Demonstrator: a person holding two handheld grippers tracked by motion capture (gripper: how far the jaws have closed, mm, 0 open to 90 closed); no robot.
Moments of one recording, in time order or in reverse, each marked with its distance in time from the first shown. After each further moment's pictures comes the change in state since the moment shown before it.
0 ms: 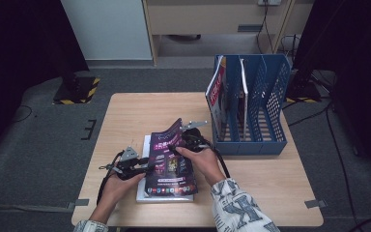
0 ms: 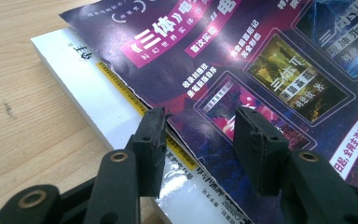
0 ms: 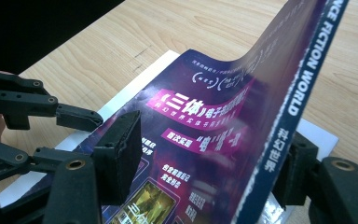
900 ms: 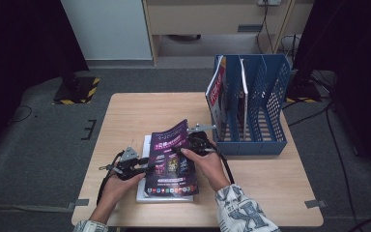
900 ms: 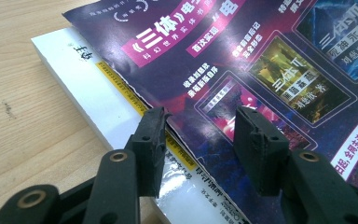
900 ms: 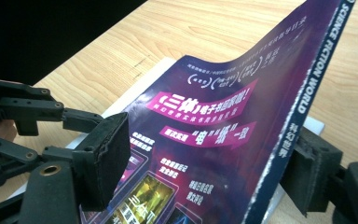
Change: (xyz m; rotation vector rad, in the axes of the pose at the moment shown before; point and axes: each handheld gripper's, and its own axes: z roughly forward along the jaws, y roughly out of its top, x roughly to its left) left arm -0.001 0.000 0.000 -0.004 0.004 -0.005; right arm -0.005 -0.013 -0.015 -0.078 0.008 0.047
